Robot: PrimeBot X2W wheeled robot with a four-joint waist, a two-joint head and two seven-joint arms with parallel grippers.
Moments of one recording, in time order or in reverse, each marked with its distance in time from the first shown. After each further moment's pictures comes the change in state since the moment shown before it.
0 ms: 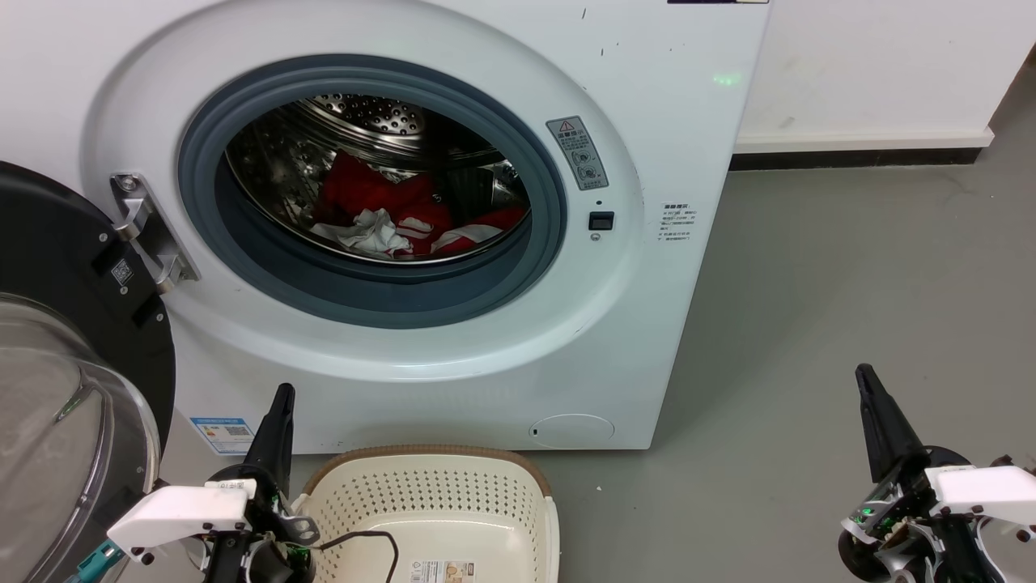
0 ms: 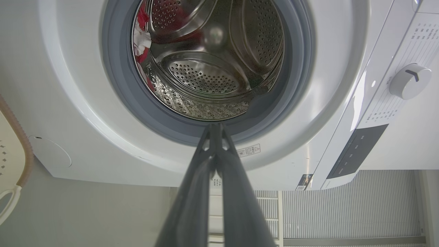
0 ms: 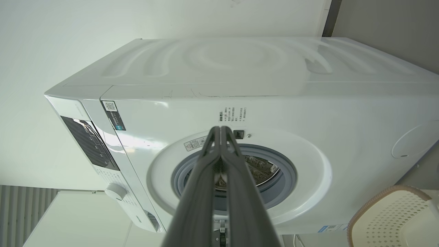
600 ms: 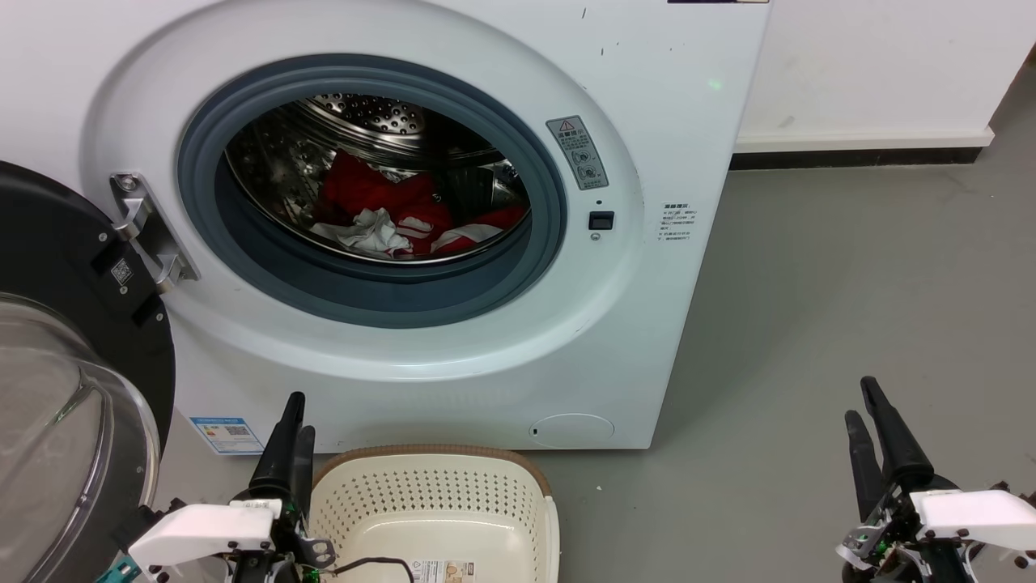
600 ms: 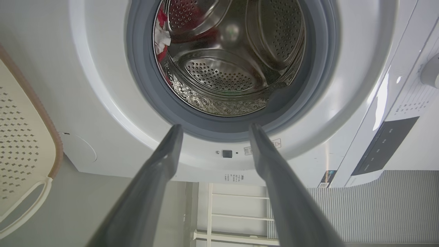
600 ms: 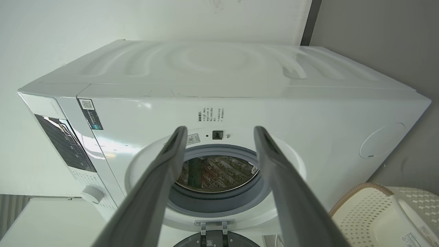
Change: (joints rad) left arm 0.036 -0.005 -0.043 0.018 0.041 0.000 -0.044; right arm 0.044 0.005 0.016 0.011 -0.049 0.000 -0.045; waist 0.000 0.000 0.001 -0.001
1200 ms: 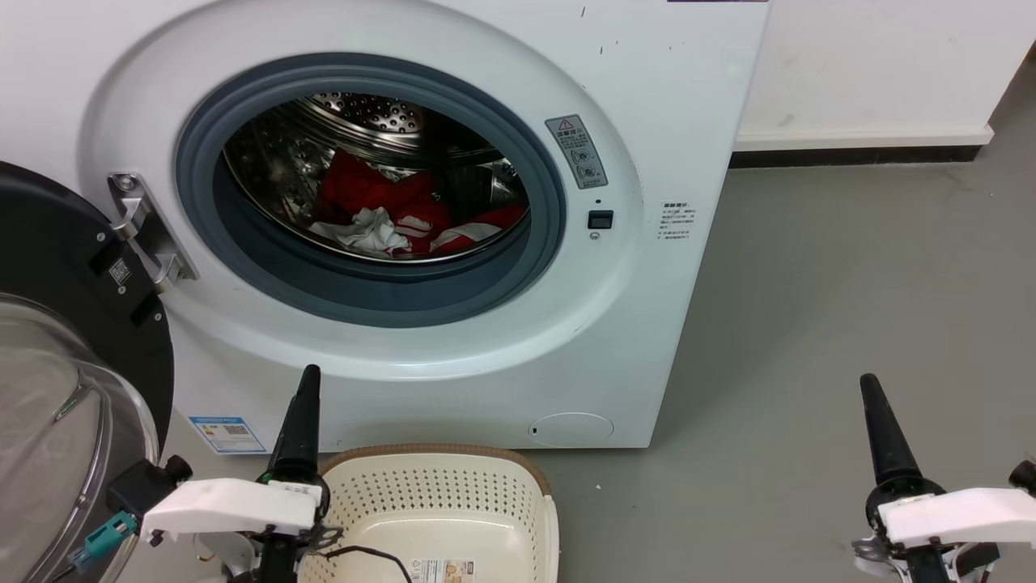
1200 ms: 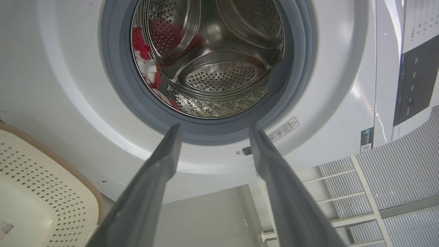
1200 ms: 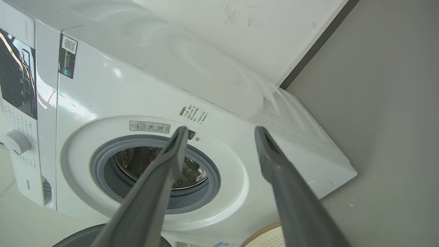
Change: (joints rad) left arm -0.013 0.001 -0.034 -0.075 0.382 0.000 -0.077; right arm 0.037 0.000 0.000 -0.098 -0.463 0.000 -0.078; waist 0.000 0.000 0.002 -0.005
